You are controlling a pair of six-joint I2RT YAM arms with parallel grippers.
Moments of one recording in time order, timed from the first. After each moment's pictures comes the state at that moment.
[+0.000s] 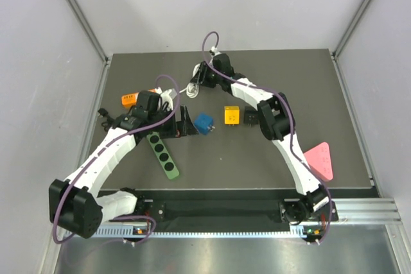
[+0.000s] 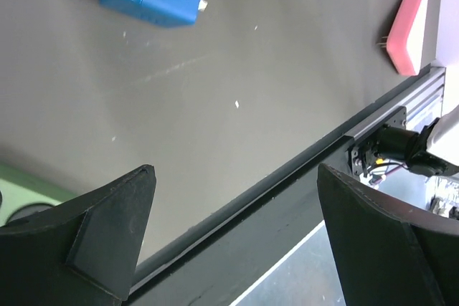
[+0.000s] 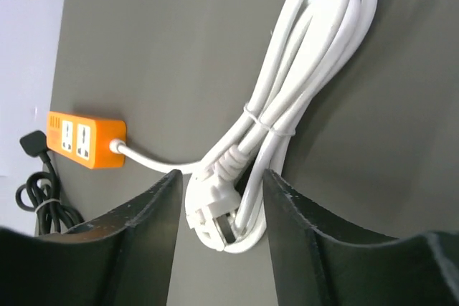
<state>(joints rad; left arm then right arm) -0.36 1.18 0.95 -0.59 0.48 -0.46 0.54 2.62 2.21 -0.05 -0.31 0.68</state>
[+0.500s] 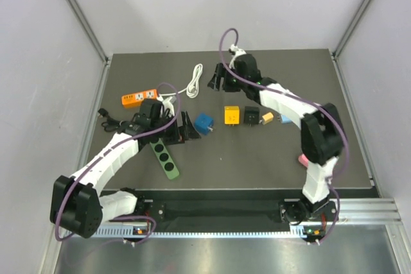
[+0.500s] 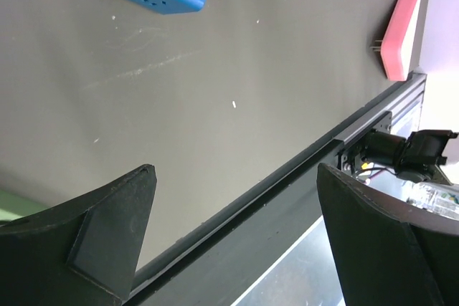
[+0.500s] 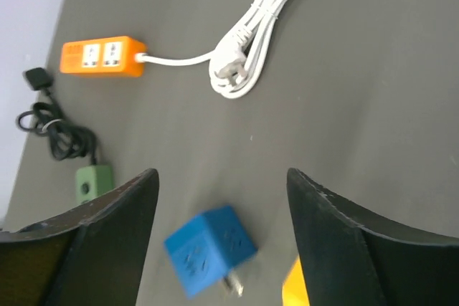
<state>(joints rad) -0.36 1.17 0.79 -0.43 0.52 -0.56 0.54 1.96 1.53 -0.09 -0.18 0.51</state>
